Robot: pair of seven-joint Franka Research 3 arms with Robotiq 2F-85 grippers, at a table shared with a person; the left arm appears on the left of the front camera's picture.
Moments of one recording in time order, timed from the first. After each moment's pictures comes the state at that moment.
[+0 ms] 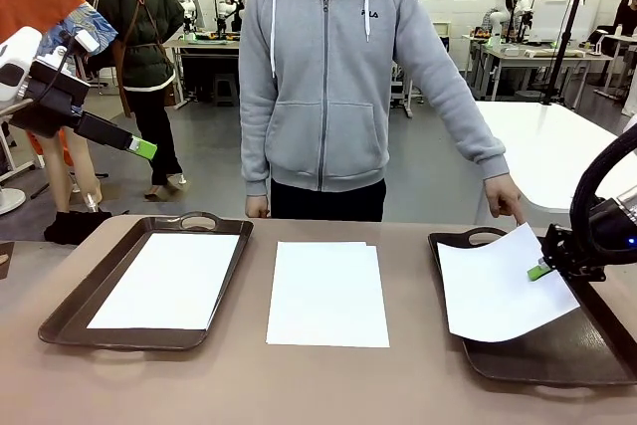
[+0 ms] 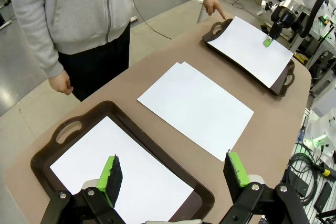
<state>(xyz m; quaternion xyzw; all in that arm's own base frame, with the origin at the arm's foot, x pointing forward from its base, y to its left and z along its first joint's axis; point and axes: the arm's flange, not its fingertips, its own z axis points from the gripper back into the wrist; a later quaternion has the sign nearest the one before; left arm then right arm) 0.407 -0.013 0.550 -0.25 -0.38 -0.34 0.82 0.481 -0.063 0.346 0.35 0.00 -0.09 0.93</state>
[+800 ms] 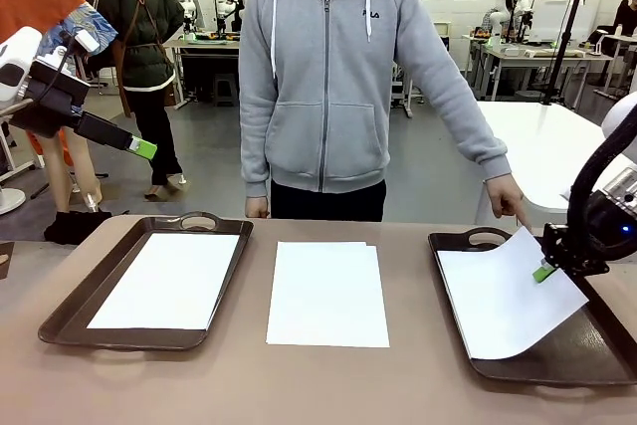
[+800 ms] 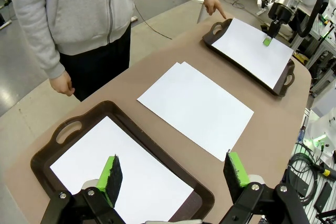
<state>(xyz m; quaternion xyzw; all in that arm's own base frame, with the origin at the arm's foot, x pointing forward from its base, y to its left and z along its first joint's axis) 0.407 -0.013 0.550 -0.25 -0.38 -0.34 0.82 0.504 -0.055 0.354 0.29 0.05 -0.06 0.95</state>
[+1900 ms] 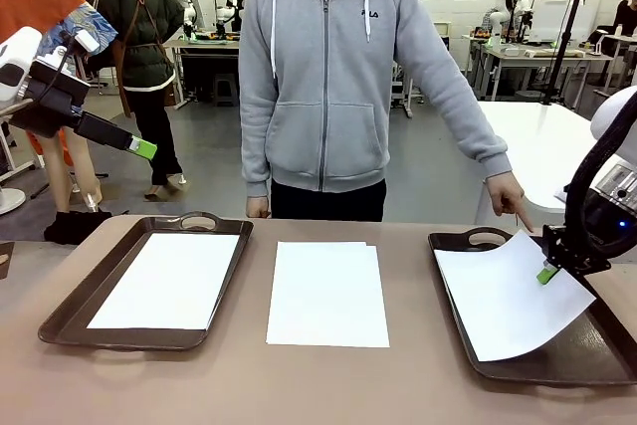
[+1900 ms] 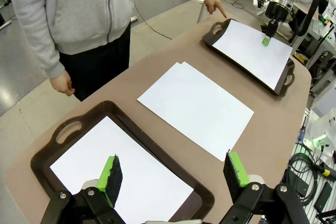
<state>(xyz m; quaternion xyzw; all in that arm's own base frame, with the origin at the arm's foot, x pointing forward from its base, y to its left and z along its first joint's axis) 0.407 -0.013 0.550 -0.25 -0.38 -0.34 0.82 0.517 -0.059 0.353 0.26 0.08 -0.05 0.96</state>
